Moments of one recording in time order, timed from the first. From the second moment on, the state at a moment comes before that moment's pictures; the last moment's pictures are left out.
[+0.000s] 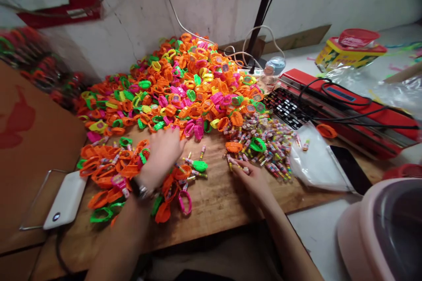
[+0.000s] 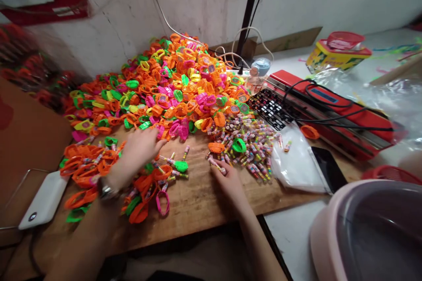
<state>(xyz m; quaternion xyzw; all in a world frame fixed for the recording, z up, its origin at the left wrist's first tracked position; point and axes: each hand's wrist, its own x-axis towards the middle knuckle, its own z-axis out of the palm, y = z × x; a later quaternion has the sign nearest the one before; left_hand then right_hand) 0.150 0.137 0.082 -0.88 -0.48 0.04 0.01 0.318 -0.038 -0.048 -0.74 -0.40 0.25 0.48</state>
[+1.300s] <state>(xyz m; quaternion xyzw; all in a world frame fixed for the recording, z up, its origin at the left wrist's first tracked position) 0.153 0.052 0.075 -0.92 -0.17 -0.24 -0.27 0.279 -0.052 0.051 -0.68 -0.65 -0.23 0.25</state>
